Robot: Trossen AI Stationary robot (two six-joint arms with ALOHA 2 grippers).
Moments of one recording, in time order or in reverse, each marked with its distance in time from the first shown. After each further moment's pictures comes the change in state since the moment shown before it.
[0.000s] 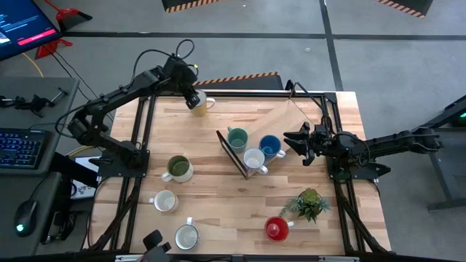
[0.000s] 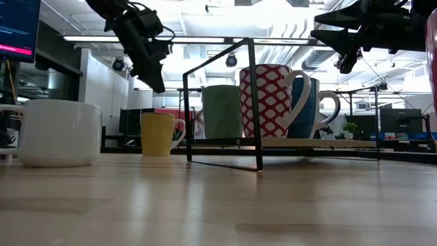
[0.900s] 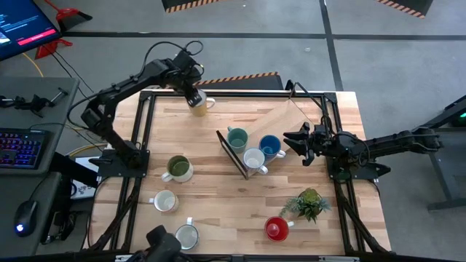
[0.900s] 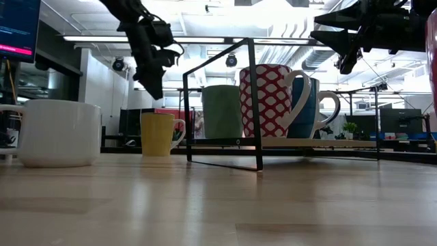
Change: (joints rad) left arm 0.014 0.181 0.217 -0.285 0.003 0.013; right arm 0.000 0.000 0.000 -0.007 0.000 0.000
